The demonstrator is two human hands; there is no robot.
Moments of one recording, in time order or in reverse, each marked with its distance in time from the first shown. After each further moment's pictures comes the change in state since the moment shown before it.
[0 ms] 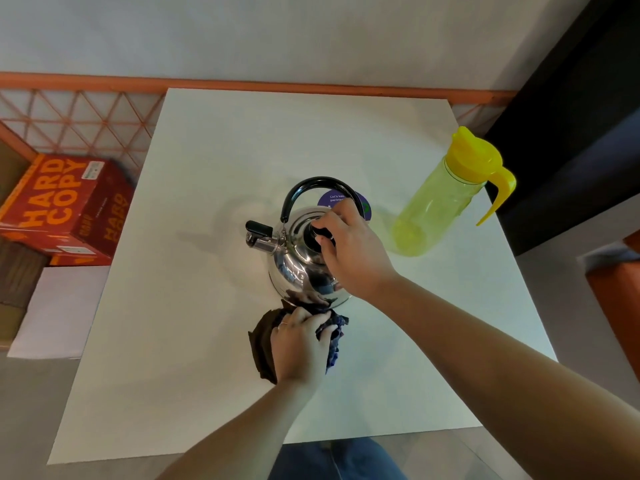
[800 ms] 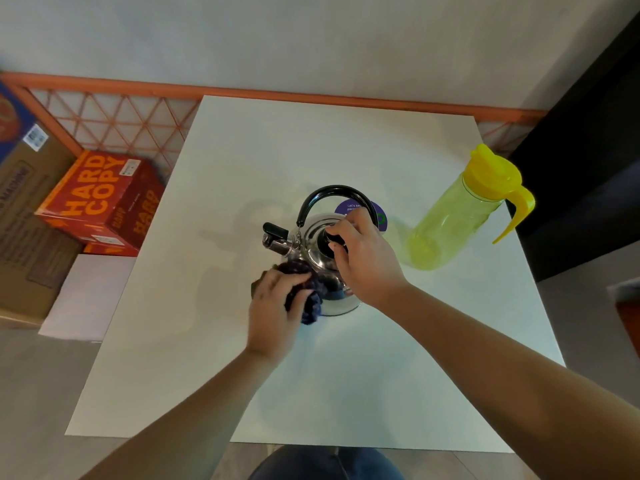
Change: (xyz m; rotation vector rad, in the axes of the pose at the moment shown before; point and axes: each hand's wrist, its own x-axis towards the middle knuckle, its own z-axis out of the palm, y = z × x) left_hand 0.037 -0.014 -0.059 -0.215 0.262 0.154; right_hand 0.000 0.003 -0.003 0.027 -0.016 -0.041
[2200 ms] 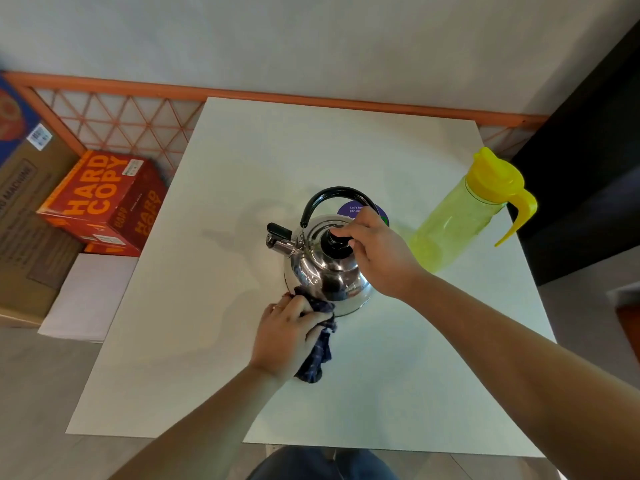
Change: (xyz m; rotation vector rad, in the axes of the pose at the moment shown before) left_hand -0.026 -0.014 0.006 0.375 -0.216 0.346; right_hand 0.006 0.017 -0.016 0.131 -0.143 -0.003
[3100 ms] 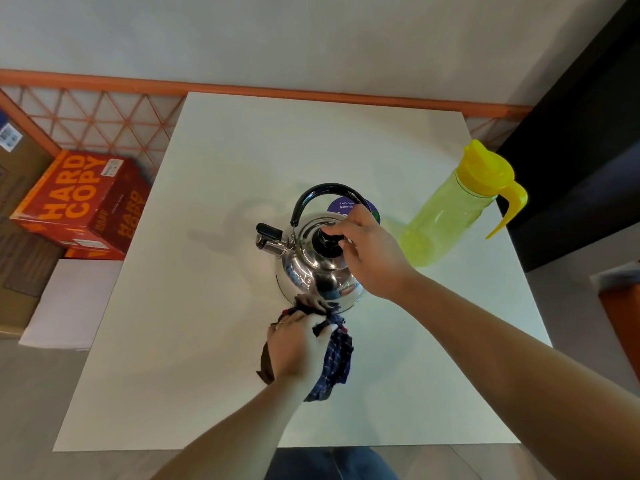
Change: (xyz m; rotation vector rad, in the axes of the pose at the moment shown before) left_hand 0.003 0.034 0.035 -0.184 -0.121 -0.556; right_hand -0.002 -0.007 0.002 -0.005 0.007 0.054
